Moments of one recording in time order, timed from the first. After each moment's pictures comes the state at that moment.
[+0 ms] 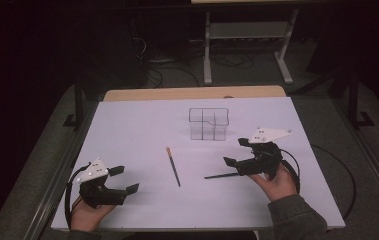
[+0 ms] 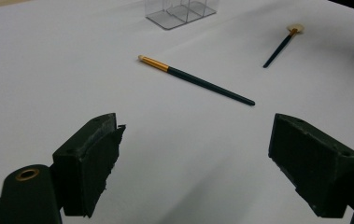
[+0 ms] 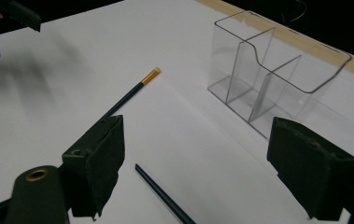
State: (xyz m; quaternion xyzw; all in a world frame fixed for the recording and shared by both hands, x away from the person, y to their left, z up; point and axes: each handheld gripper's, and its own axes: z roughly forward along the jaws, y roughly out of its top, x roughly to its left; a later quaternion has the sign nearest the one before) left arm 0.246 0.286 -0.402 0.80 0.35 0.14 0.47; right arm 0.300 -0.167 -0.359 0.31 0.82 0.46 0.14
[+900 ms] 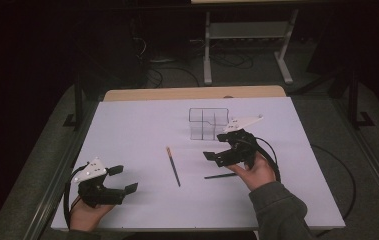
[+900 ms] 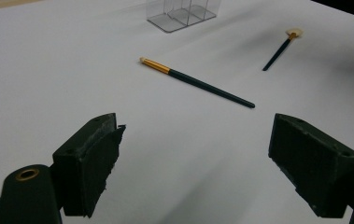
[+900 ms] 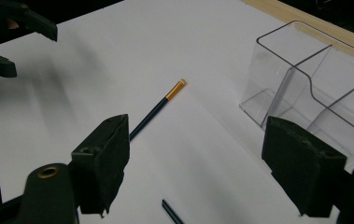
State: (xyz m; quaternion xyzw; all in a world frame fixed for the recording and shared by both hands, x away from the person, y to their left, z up) left arm 0.246 0.289 -0.401 0.80 0.35 0.14 0.47; right arm 0.324 -0.114 -0.344 0.30 0.84 0.44 0.10
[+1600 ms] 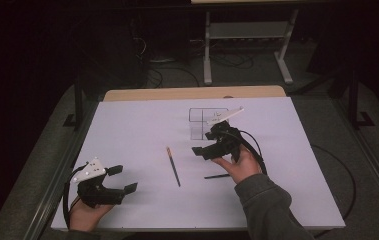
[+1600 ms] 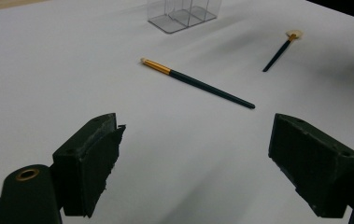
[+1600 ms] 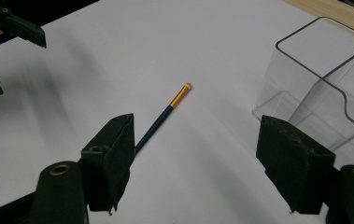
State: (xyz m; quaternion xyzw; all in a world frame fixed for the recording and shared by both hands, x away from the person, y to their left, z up) left arm 0.245 0.291 -0.400 0.80 0.35 0.14 0.47; right arm 0.344 -0.081 -0.342 0.33 0.85 0.41 0.07
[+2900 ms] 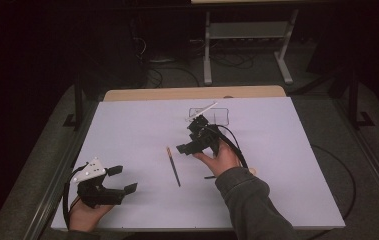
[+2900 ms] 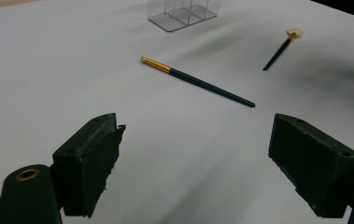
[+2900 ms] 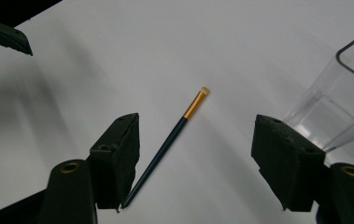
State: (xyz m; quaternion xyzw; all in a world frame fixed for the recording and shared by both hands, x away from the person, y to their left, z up) left arm 0.245 0.291 -0.401 0.80 0.35 0.14 0.47; right arm 0.369 -0.031 -0.350 0.34 0.86 0.36 0.03
